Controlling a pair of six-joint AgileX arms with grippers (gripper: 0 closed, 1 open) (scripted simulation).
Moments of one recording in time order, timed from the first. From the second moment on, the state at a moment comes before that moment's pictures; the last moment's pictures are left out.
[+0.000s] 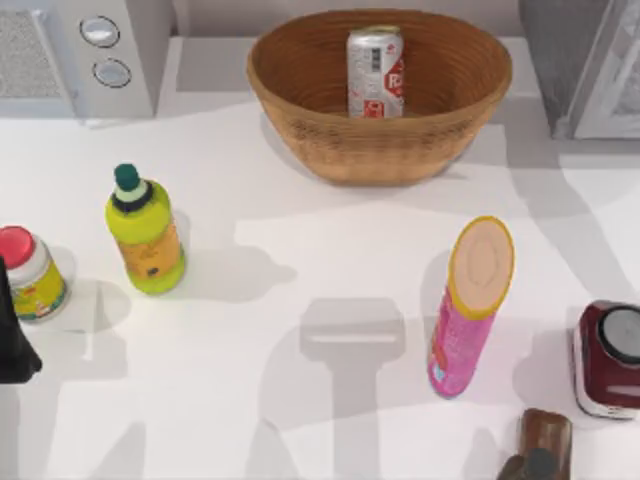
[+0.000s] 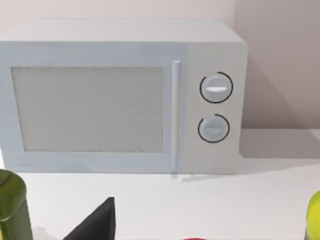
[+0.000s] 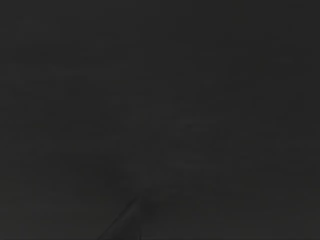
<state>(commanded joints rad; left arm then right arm) 0.00 0.00 0.00 0.00 0.00 0.00 0.34 1.42 1.84 -0.40 0.39 0.01</state>
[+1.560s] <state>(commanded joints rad) 0.00 0.00 0.00 0.00 0.00 0.00 0.05 0.18 0.20 -0.05 0.05 0.00</state>
